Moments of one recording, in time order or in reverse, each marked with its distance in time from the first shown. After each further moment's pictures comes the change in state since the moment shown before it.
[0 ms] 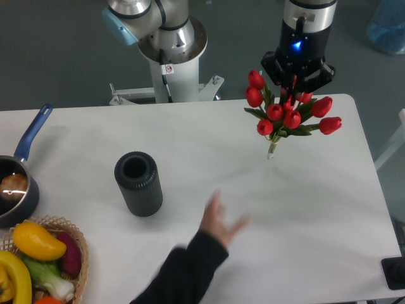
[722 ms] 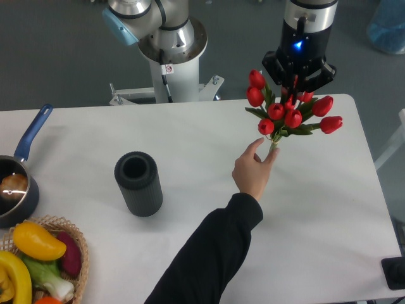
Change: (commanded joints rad) arm -0.005 -0.008 0.000 -0.005 0.040 -0.002
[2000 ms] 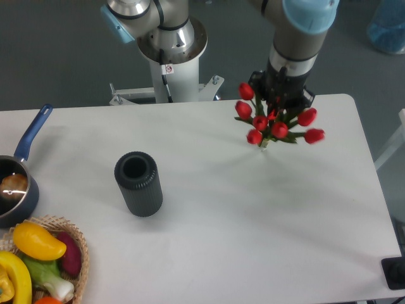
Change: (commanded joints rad) arm -0.094 -0.118 -0.002 -0.110 0.098 -0.089
